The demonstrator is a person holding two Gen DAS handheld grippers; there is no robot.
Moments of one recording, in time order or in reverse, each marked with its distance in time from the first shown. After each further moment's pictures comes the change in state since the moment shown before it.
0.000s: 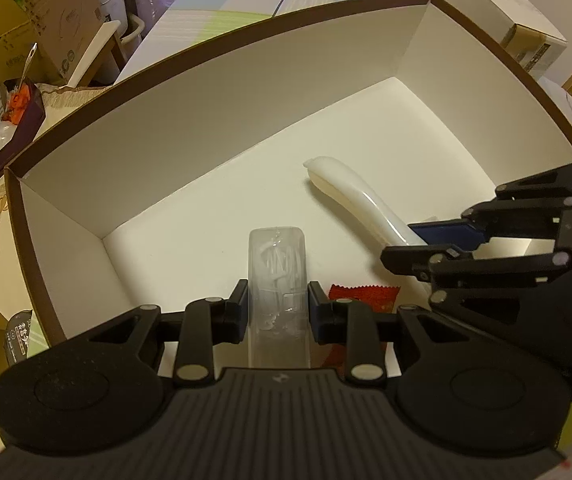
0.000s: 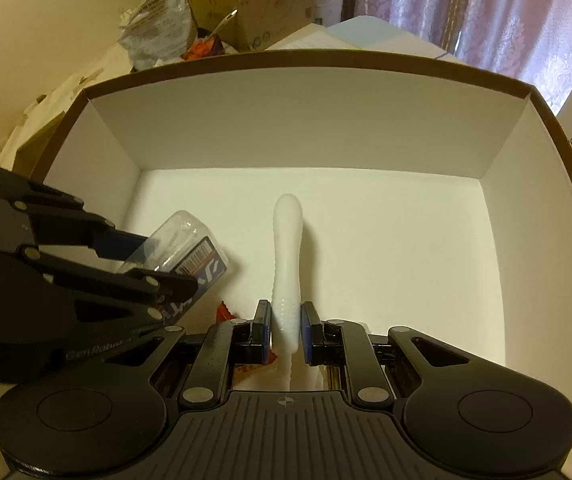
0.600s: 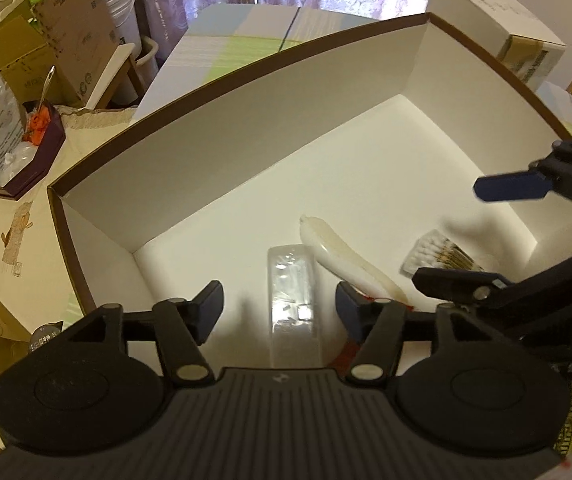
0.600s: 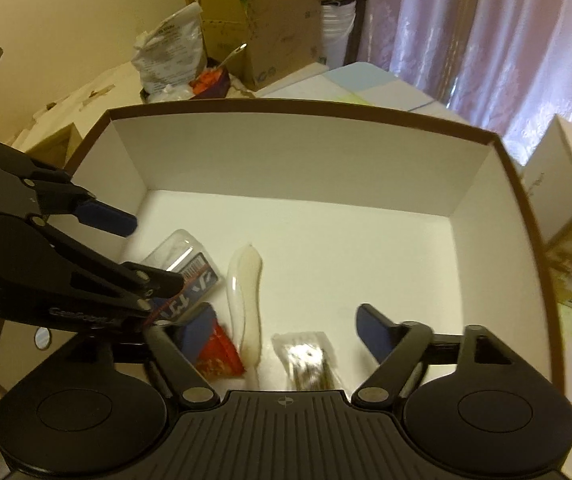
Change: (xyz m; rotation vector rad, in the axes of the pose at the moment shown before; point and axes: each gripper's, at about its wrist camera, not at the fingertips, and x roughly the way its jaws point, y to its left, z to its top) left arm -0.025 -0.006 -0.001 0.034 -0.061 0.053; right arm -0.036 0.001 -0.014 -0.065 -0.113 -0.044
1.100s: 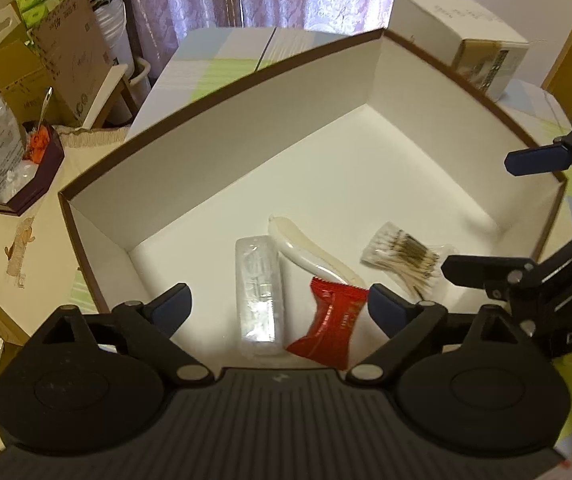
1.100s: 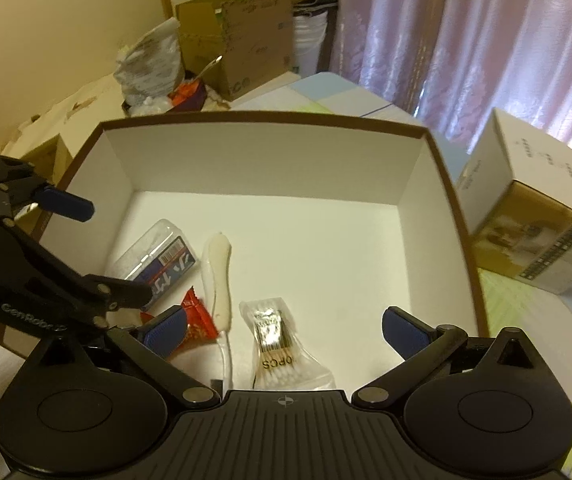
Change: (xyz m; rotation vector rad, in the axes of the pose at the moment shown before) left arm -0.042 -0.025 -0.015 0.024 -0.058 -0.002; right arm -0.054 -0.011 -0.018 0.037 -0.042 -0.057
